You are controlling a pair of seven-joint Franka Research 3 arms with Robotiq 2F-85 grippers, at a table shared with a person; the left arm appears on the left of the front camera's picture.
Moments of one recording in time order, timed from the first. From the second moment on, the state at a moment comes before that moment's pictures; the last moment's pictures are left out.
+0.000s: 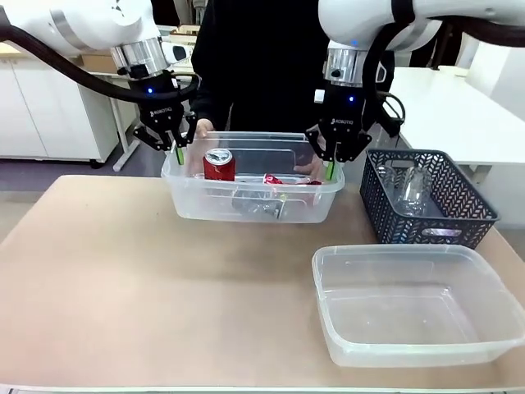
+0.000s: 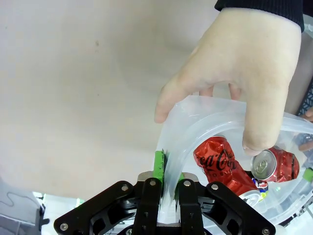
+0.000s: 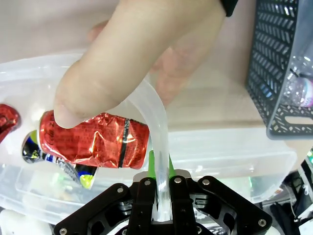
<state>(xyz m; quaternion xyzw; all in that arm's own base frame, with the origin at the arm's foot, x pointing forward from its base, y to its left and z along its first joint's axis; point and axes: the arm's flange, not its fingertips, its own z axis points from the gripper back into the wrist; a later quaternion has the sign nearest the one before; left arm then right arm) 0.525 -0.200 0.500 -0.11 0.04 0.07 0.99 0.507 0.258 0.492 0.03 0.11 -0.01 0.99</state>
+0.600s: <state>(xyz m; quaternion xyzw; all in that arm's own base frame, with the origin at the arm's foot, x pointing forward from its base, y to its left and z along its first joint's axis) 0.525 -0.199 0.499 -0.11 0.04 0.07 0.99 0.508 0.258 0.492 0.03 0.10 -0.01 0.99</state>
